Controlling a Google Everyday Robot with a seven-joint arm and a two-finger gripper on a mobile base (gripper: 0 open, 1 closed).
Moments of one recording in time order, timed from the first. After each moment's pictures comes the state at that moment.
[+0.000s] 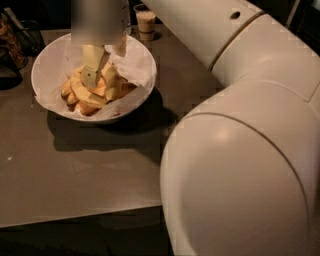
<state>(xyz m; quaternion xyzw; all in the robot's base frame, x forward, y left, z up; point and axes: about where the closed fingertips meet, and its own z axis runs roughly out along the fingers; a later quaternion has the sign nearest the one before) 0.612 0.116 0.943 -0.56 0.82 0.05 0.09</state>
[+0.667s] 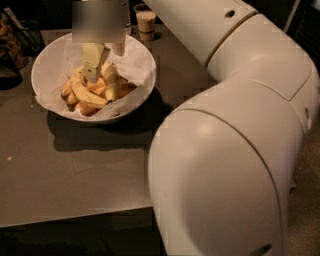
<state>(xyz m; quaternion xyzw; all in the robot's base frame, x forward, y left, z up) 0.622 0.120 0.946 -0.56 0.82 0.06 0.09</state>
